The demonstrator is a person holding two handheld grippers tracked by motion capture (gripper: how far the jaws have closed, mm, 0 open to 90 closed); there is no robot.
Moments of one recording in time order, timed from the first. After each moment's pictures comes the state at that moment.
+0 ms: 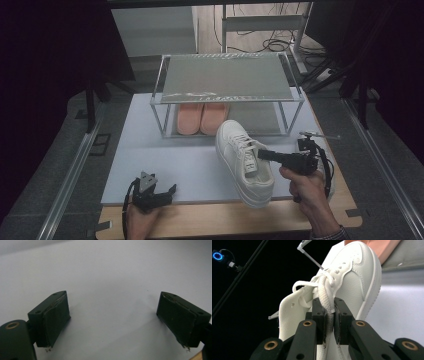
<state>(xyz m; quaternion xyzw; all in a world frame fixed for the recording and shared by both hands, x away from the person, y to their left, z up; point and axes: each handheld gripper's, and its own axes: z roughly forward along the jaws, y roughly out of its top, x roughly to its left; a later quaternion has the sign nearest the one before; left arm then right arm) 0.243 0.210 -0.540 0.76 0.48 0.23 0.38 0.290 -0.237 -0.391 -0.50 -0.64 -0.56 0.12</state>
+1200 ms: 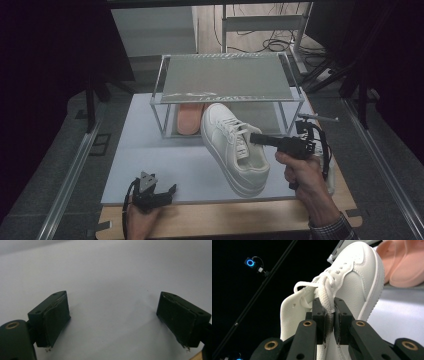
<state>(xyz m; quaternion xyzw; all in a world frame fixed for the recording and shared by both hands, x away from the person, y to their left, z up) 0.243 0.210 -0.540 0.76 0.48 0.23 0.38 0.303 -0.218 -0.339 -0.46 -0.63 -0.60 0.17</state>
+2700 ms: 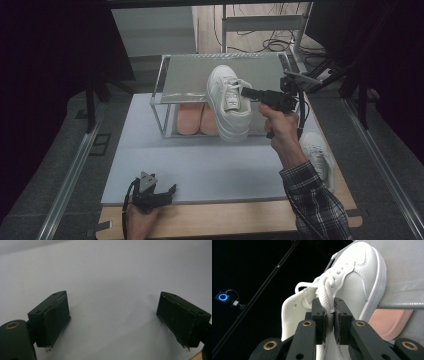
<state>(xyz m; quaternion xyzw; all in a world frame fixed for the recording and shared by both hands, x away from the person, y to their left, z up) 0.243 0.210 -0.540 0.76 0.48 0.22 0.38 0.408 -0.190 -0.315 -0.53 -0.58 -0.61 0.09</state>
